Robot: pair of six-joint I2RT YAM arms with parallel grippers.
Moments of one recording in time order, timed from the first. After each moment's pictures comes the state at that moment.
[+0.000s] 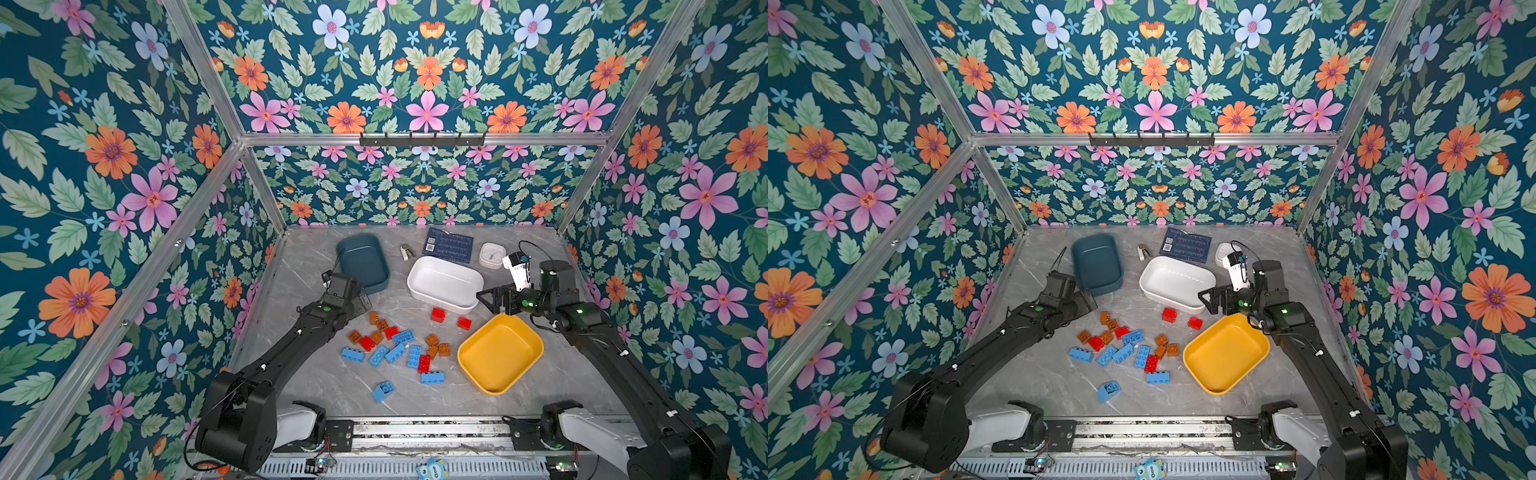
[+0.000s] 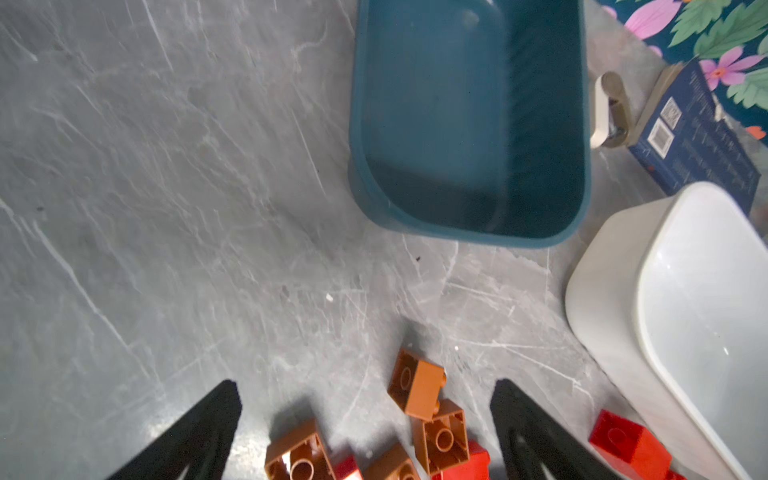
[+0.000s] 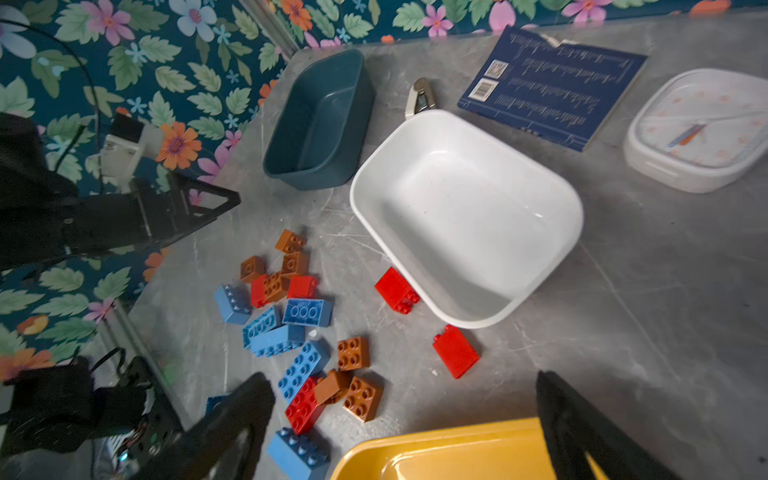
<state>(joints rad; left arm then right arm) -0.39 1.27 0.78 -0.45 -0.19 -0.75 0.21 1.07 0.90 -0.50 -0.52 0.14</state>
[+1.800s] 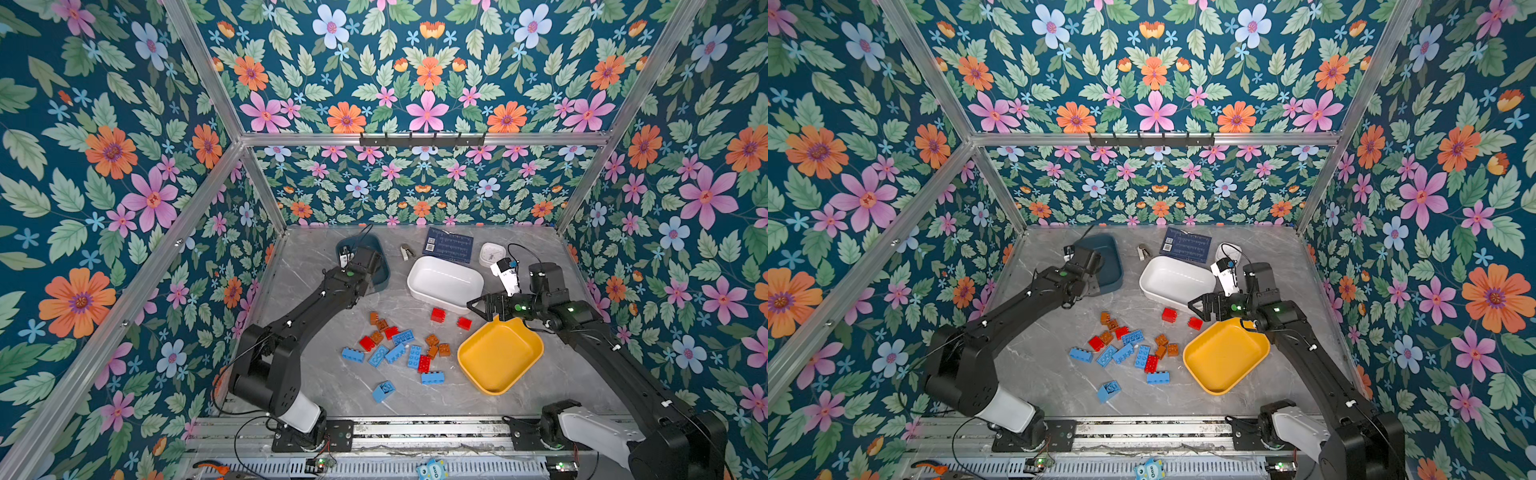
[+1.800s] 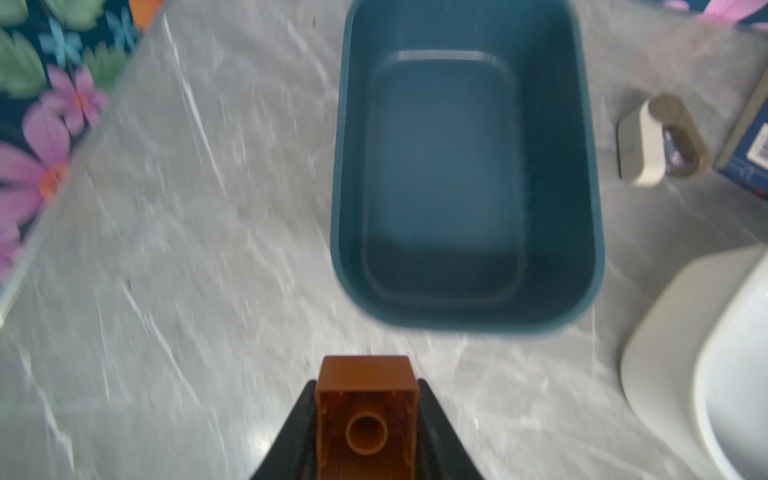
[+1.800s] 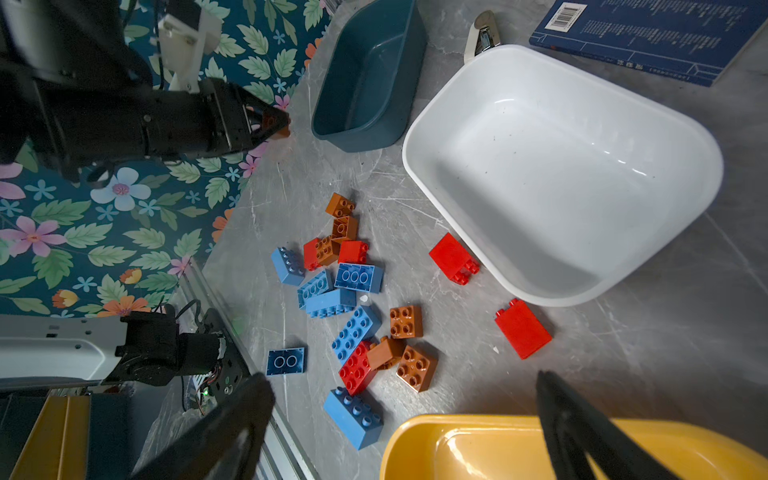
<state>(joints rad) -0.44 1.61 1.24 -0.65 -0.47 -0.58 0.24 1.10 0.88 -0.51 -0.63 0.19</state>
